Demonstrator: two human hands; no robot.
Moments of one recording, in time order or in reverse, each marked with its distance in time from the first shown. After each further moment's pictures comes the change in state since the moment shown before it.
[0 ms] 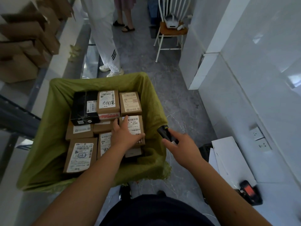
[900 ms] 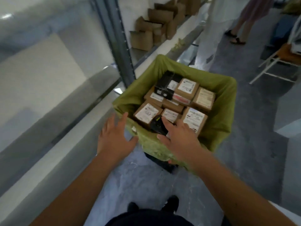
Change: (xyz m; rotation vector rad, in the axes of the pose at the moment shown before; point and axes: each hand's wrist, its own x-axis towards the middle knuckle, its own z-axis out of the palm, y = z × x) left_hand -0.254 -0.103 -0.059 0.128 0.489 -0.362; right_hand -0.057 -0.111 0.060 -0.702 -0.362 -0.855
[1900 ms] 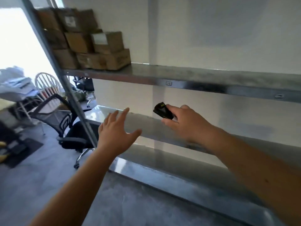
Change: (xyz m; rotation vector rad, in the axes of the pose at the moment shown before) left_hand -0.555 -0.403 -0.195 -0.047 0.741 -1.150; right_hand -0.229 -0.654 0.086 0.040 -0.230 -1.423
